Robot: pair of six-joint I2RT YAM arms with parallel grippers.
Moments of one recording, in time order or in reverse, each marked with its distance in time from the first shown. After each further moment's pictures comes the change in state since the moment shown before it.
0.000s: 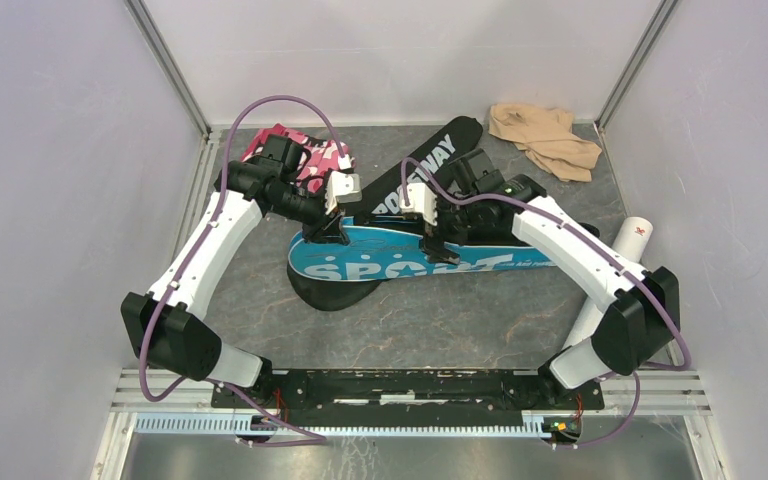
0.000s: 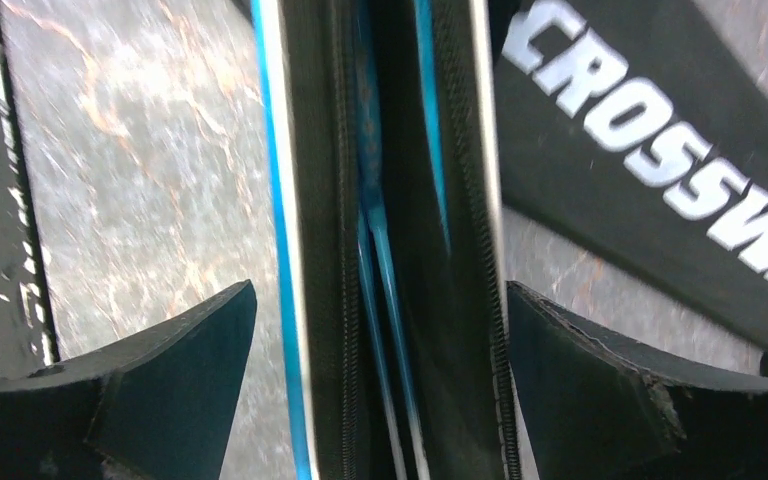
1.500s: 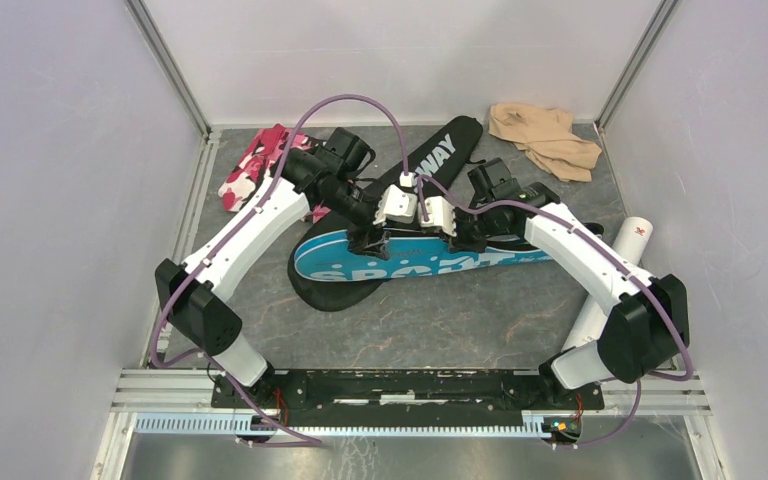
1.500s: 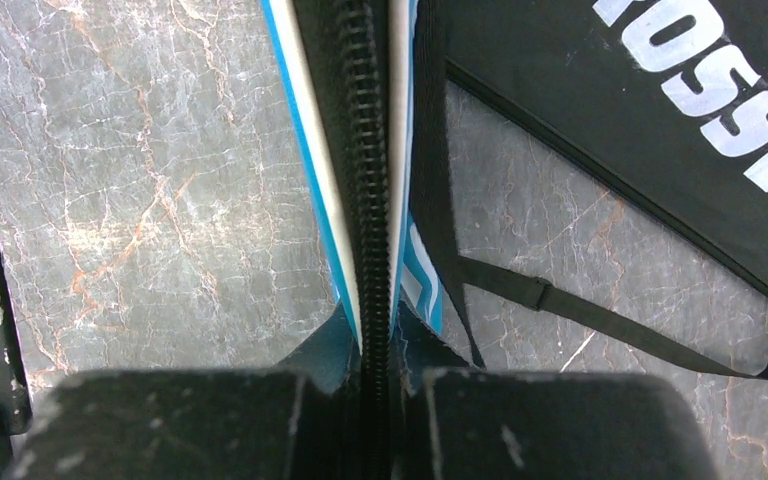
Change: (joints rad) left arm -0.285 0.175 0.222 -0.016 -0.051 0.132; right arm -0.097 -0.052 -0.149 -0.036 0.031 -0.190
